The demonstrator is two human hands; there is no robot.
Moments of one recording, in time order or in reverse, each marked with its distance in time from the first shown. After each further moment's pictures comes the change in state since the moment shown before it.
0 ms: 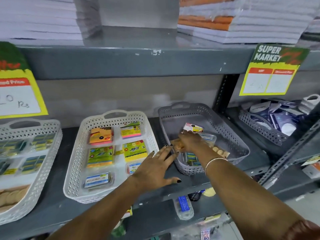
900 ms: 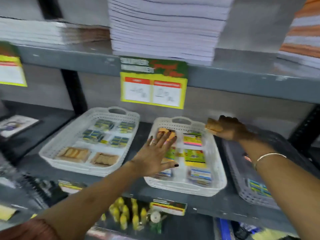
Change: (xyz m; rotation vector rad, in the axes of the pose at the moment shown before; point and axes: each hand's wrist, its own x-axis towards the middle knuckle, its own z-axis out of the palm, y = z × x) left_hand -0.141 -0.100 -0.060 0.080 0.170 -0.411; right_hand 0.028 -0.074 -0.114 0.079 0.211 -0.275
